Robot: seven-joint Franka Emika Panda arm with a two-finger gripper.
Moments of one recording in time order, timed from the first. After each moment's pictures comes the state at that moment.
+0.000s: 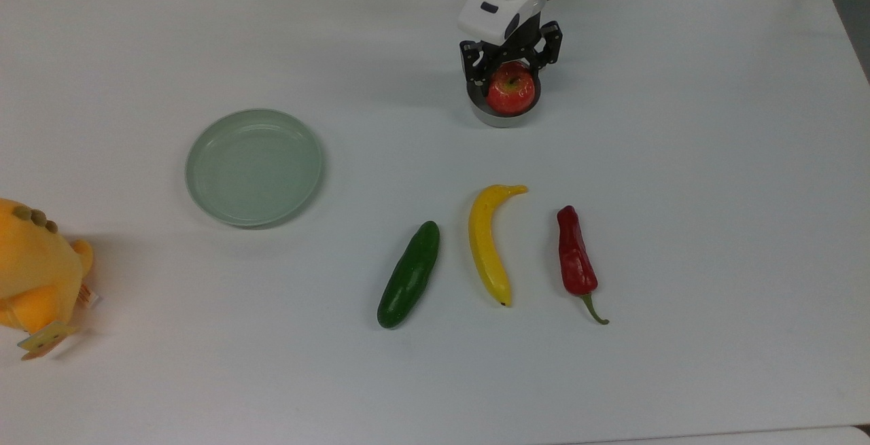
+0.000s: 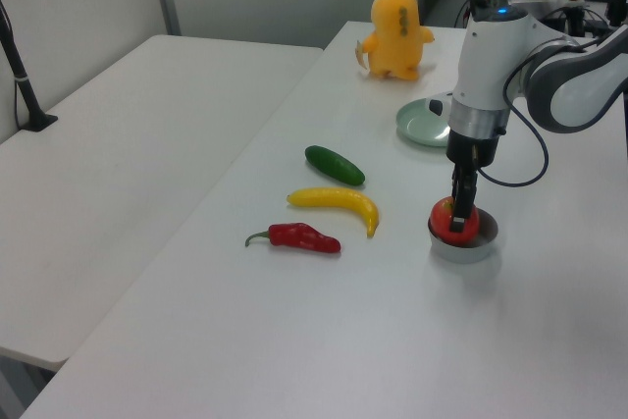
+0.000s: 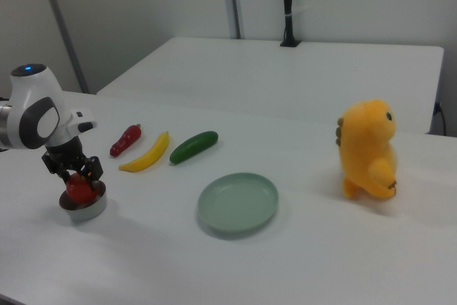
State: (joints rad) arm 0.32 0.08 0.11 -2.20 0.06 2.41 0.12
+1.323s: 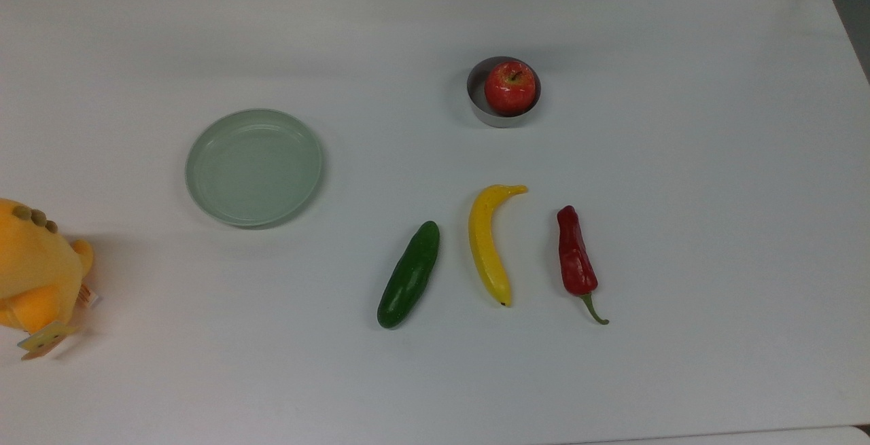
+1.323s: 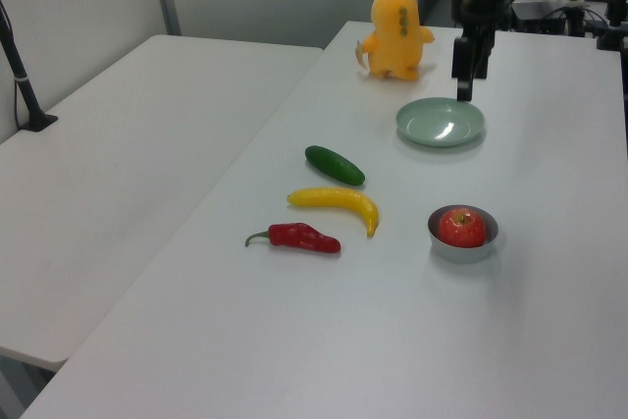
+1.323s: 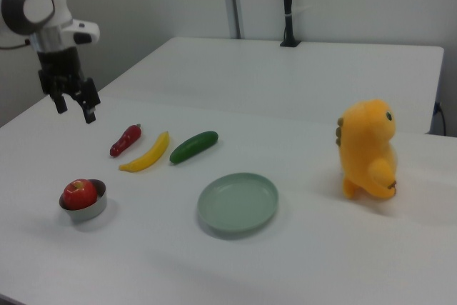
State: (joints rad) arm 0.18 -0.01 0.10 -1.73 0.06 1.69 0.29
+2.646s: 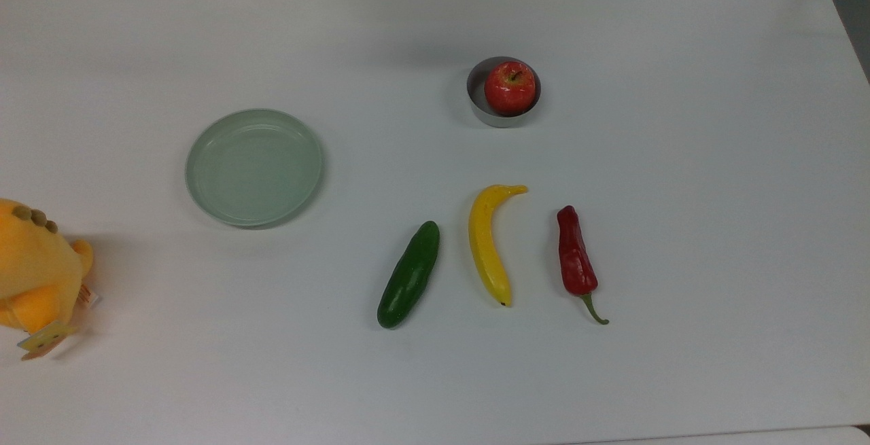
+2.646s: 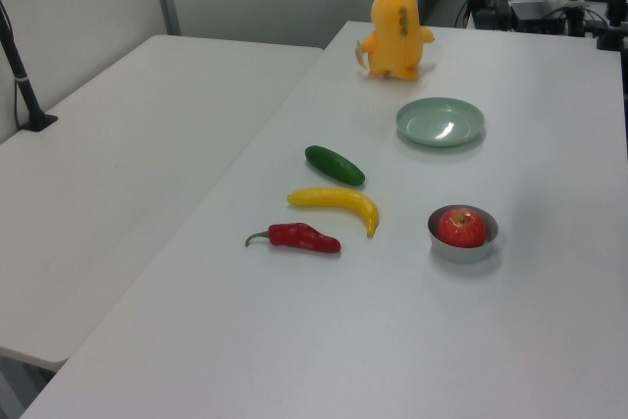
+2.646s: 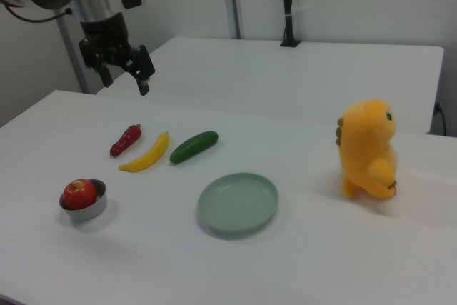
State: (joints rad) arm 0.12 -0.06 -0.10 -1.63 0.06 1.69 -0.03
